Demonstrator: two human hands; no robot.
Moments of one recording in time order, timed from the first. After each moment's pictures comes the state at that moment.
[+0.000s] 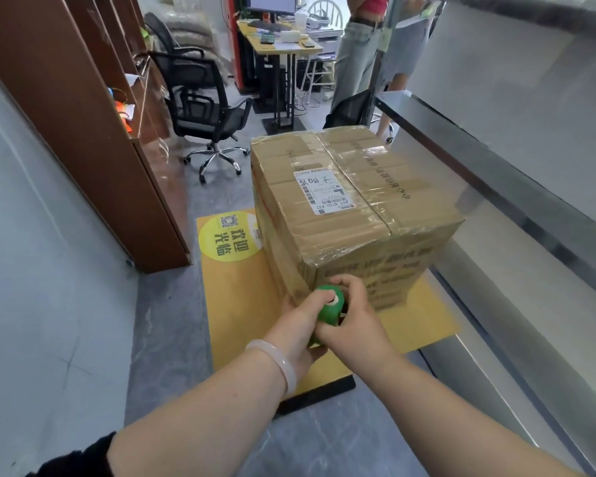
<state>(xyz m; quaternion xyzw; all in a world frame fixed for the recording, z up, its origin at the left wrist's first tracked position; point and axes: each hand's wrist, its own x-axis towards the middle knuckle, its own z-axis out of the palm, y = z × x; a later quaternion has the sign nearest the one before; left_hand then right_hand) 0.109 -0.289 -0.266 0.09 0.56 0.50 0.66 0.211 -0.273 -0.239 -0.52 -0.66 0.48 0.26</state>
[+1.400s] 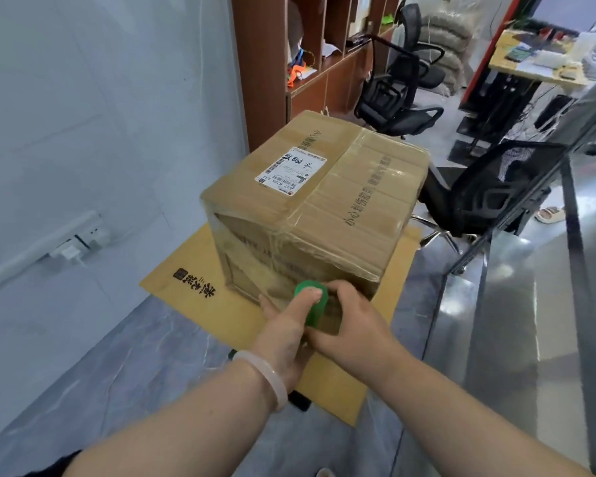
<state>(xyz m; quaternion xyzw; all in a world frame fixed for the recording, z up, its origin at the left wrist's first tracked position) 0.359 -0.130 -0.254 -0.19 0.49 0.78 0.33 0.403 -0.025 -0.244 -0.13 -0.90 0.42 0.02</state>
